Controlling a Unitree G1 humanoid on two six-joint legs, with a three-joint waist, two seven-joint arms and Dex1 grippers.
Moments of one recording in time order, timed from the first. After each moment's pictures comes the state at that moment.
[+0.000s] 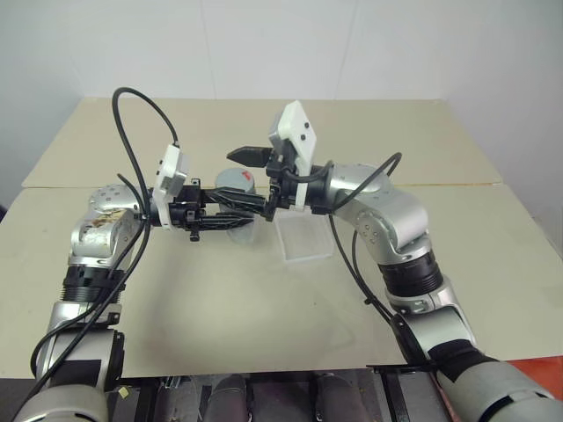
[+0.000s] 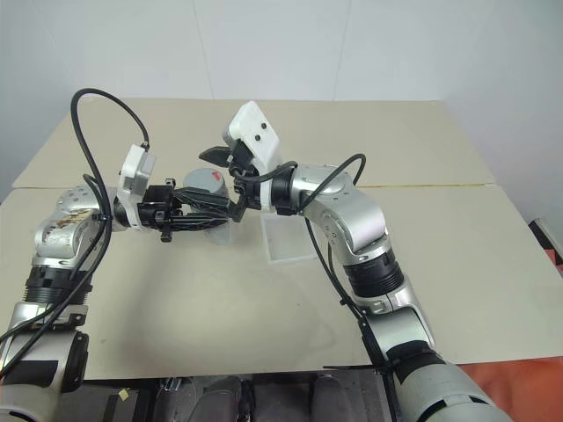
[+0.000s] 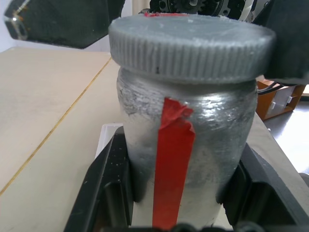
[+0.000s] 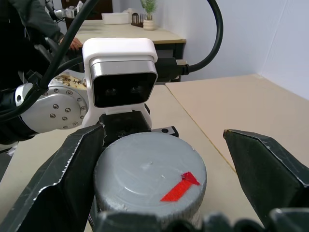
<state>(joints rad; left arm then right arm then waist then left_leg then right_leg) -0.72 0.65 0.02 0.26 -0.51 0.33 -1.46 -0.94 -0.20 0.21 -0.06 0.41 0.64 0.76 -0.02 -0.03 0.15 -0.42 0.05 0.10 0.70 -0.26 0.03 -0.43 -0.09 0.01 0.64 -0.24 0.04</state>
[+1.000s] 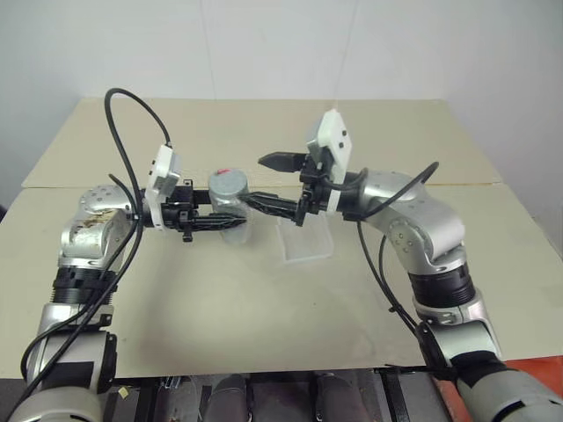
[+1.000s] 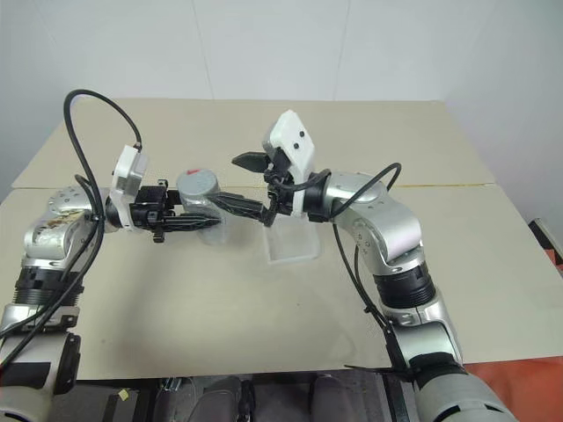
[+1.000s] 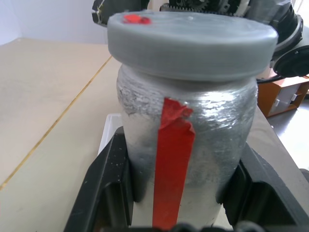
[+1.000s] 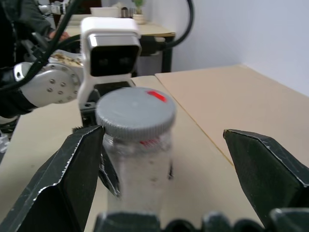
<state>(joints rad) -0.70 0.69 0.03 0.26 -0.51 0.35 -1.47 -0.84 -0.33 0.15 -0.17 0.48 0.68 0.76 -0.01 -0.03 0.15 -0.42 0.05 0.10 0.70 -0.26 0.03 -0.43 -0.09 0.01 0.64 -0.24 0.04</state>
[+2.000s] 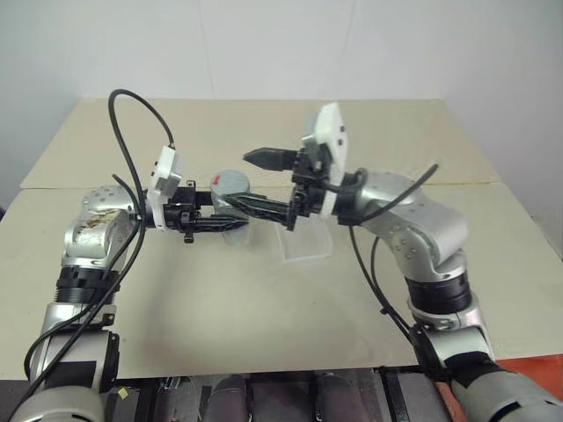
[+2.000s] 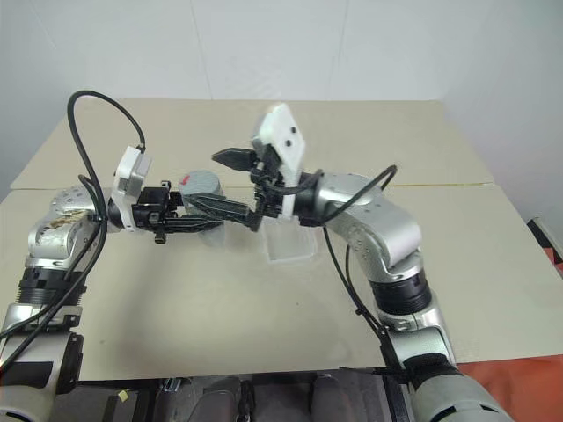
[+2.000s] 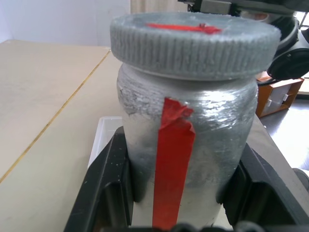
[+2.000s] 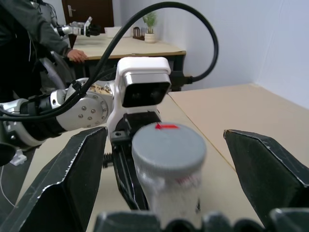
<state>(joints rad) -0.71 0.67 0.02 0.26 -0.51 0.35 -1.48 -0.85 -0.27 0.17 -0.27 0.55 0.73 0.71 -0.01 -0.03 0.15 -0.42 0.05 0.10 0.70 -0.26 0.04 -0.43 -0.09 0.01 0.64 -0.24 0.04</state>
